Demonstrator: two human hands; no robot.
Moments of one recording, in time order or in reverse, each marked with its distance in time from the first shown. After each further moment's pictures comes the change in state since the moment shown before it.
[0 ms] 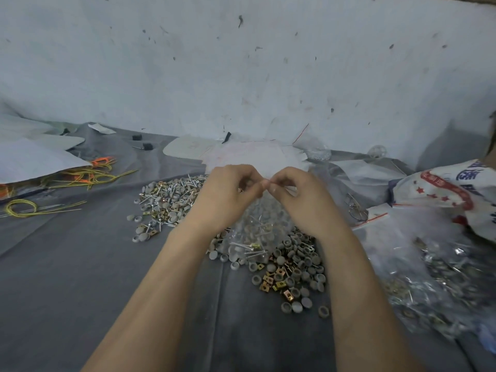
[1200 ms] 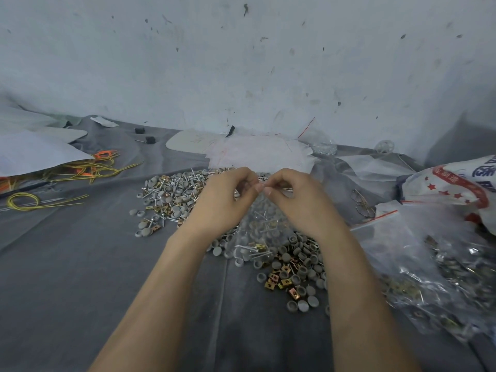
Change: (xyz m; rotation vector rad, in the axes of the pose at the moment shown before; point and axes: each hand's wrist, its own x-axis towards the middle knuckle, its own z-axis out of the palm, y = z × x) left_hand -0.009 -0.025 0.005 0.029 -0.001 -0.009; right_hand 0.002 0.002 0.015 0.029 -0.060 0.045
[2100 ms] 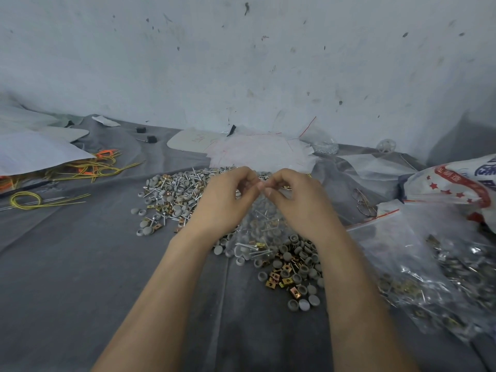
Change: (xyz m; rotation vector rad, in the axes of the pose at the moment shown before) left_hand -0.002 0.005 0.003 -0.064 0.018 -0.070; right_hand -0.003 -0.001 0.004 -0.050 0.049 -0.071
